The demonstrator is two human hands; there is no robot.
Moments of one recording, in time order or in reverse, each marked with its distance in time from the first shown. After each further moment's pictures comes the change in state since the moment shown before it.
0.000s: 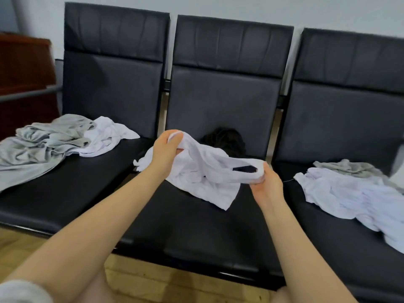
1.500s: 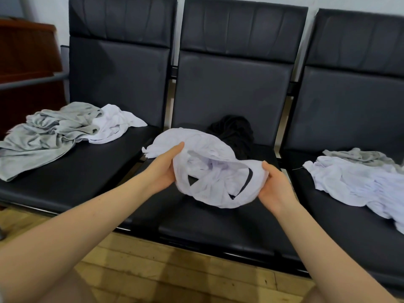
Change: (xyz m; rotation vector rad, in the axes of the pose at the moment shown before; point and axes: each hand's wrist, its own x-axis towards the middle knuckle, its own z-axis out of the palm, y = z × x) left_hand -0.050 -0.019 -0.049 -0.355 -0.461 -0.472; right_hand -0.035 0.014 -0.023 -0.134 -0.250 0.213
